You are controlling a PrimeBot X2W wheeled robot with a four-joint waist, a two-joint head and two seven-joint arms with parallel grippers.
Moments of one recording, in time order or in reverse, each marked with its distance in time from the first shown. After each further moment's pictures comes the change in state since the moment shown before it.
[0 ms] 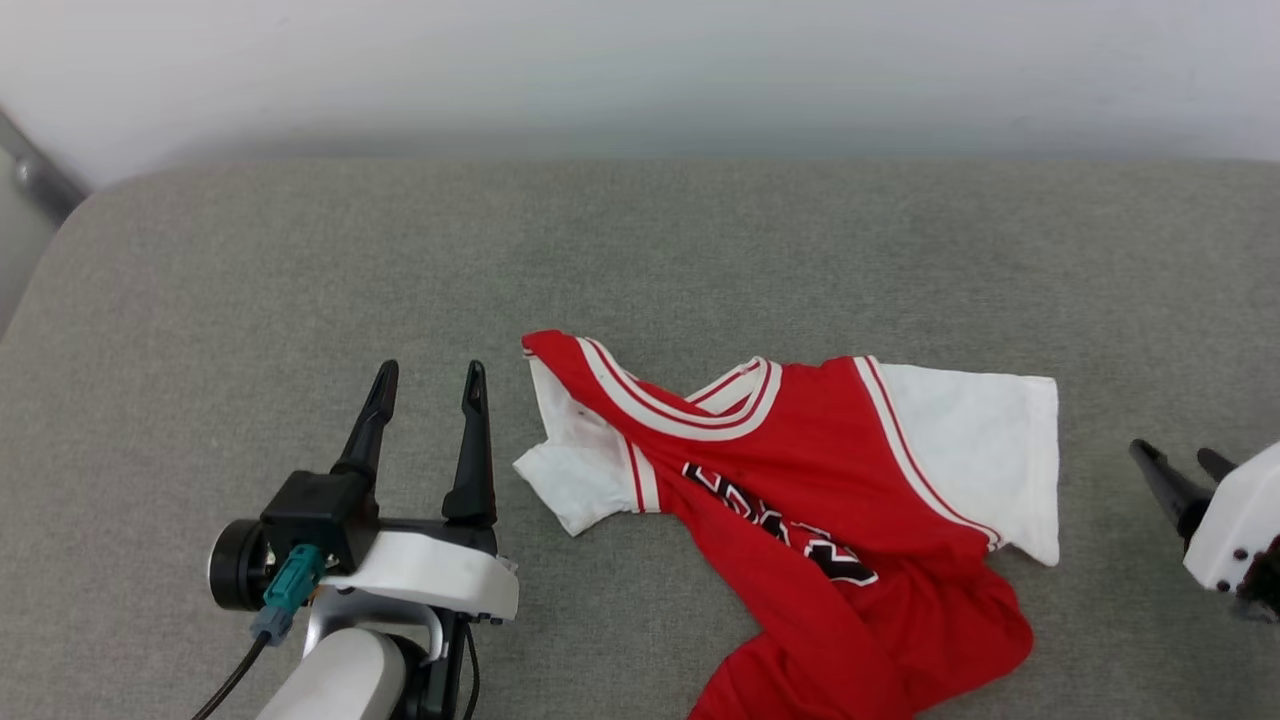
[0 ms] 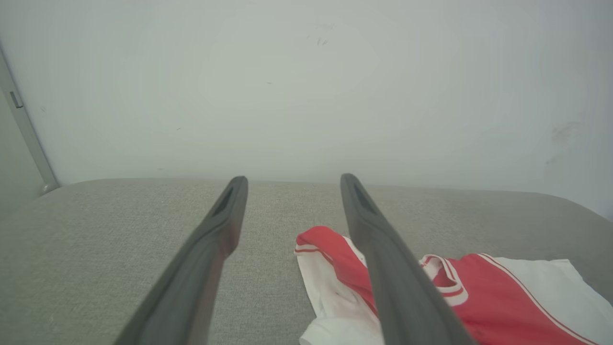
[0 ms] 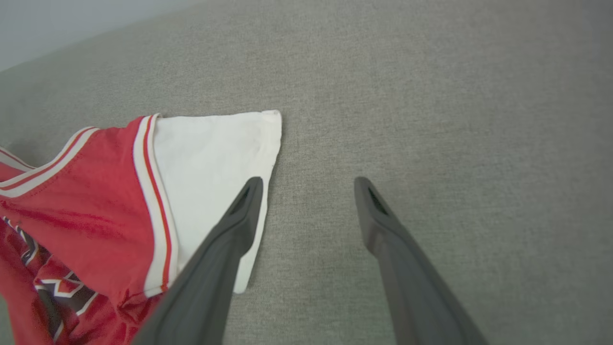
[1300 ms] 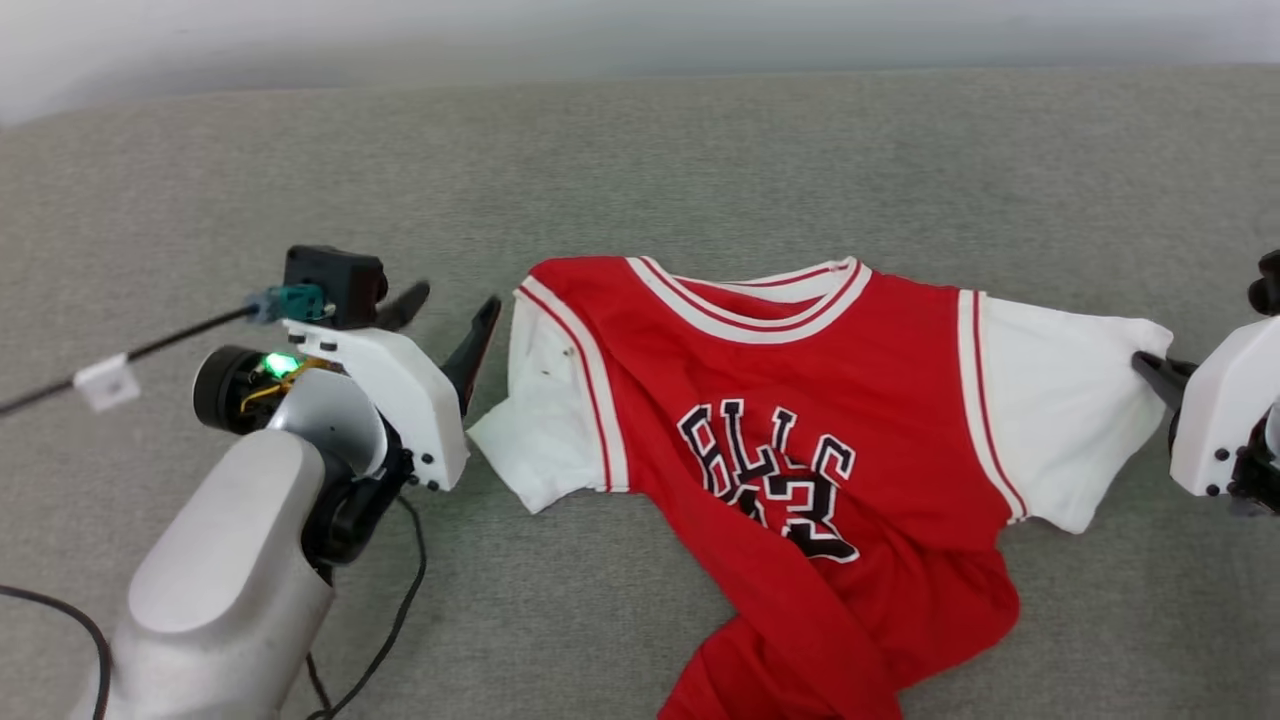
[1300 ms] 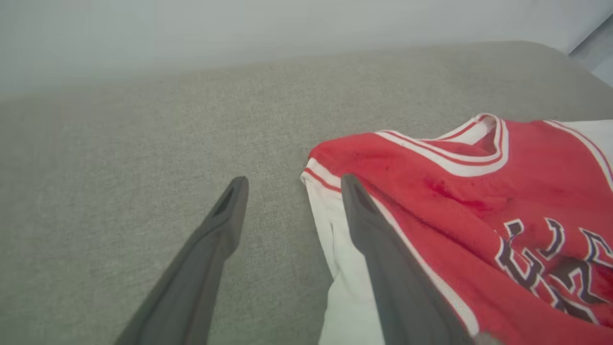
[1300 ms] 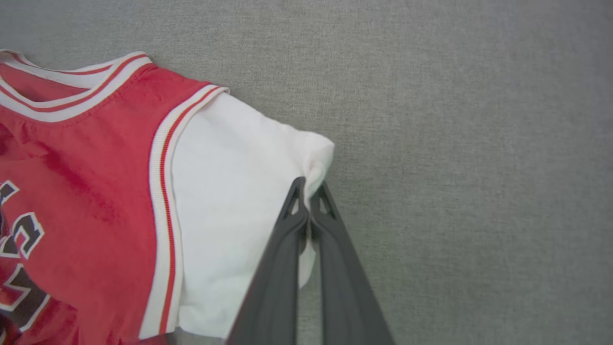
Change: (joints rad) left arm -0.368 0.052 -0.004 0.328 -0.118 -0.364 0.443; right arm -0.250 -0.160 0.243 0.106 0.067 0.000 0.107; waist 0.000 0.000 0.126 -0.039
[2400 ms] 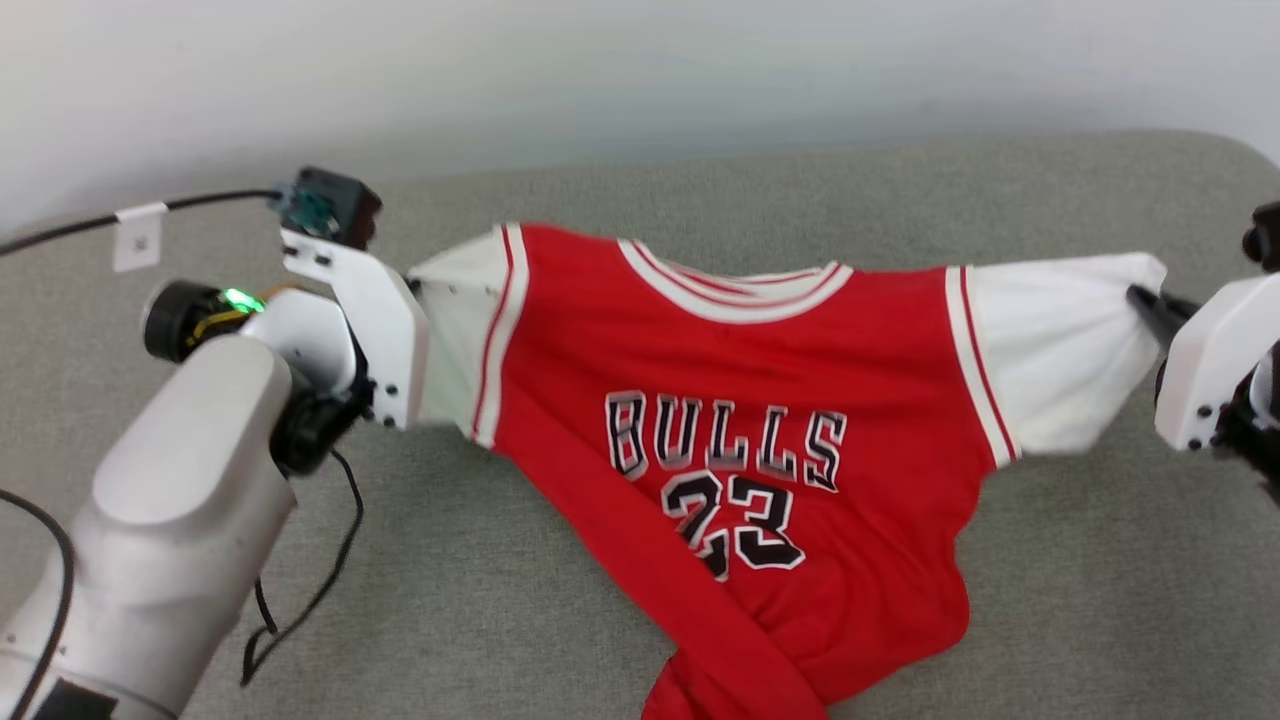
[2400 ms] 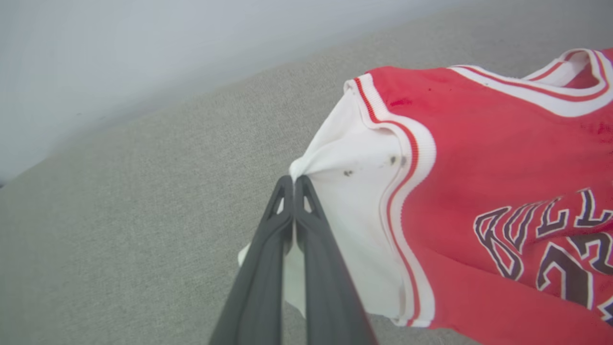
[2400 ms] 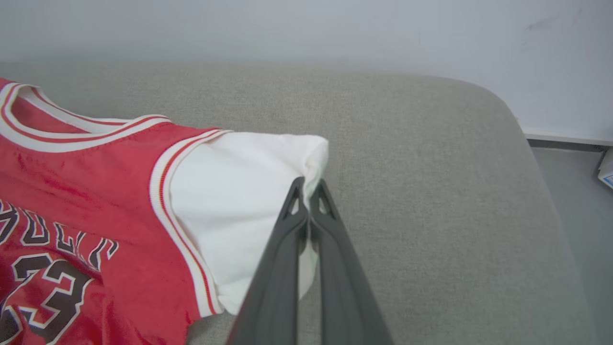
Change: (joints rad) left arm -0.223 0.053 -0.150 0.235 -0.027 -0.021 0.259; right arm -0.065 0.033 0.020 0.031 -0.083 0.000 -0.121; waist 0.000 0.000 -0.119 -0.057
